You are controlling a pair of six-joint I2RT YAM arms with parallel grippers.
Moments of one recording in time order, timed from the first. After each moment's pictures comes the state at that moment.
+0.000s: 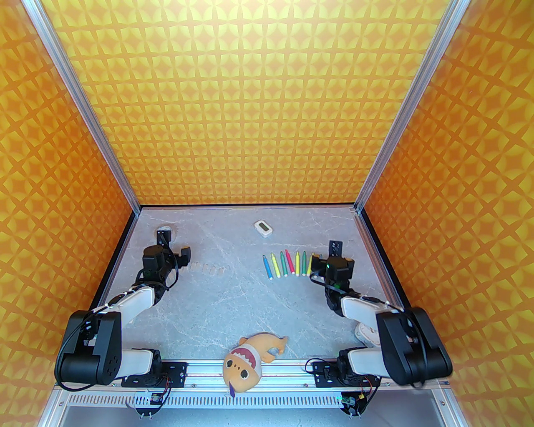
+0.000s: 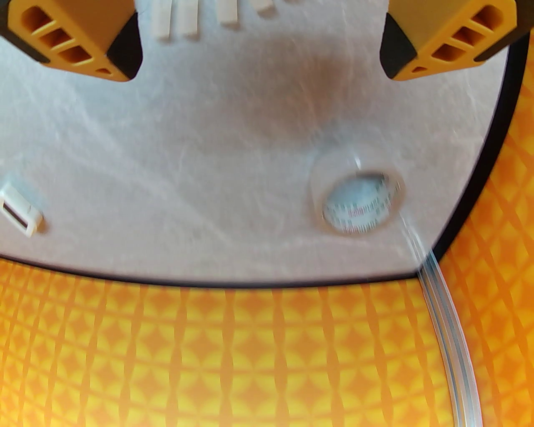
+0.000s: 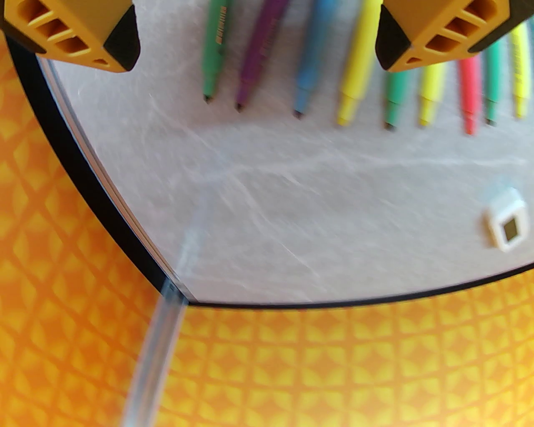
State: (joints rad) left arm -0.04 1.37 0.56 0.47 -0.07 -0.01; right arm 0.11 1.45 0.39 0.65 0.37 0.01
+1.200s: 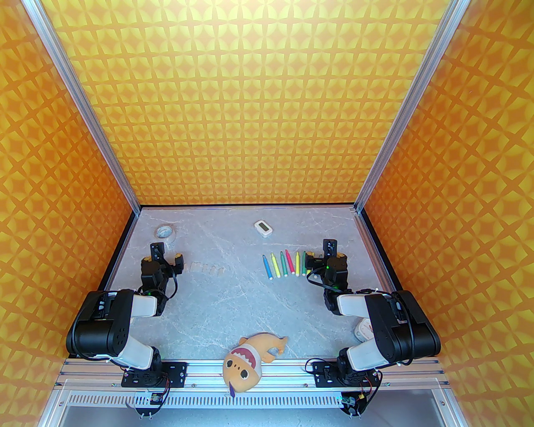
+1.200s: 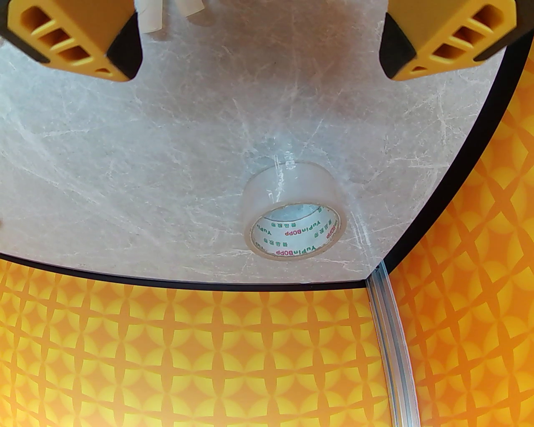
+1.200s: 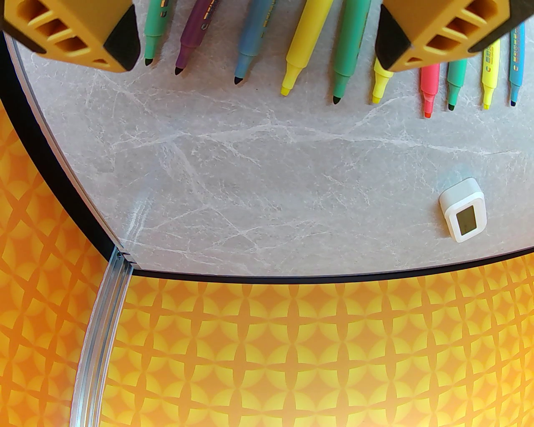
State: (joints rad) left arm 0.02 1.56 0.36 0.92 -0.14 0.02; right arm 0.11 1.52 0.38 0.83 0.22 -0.01
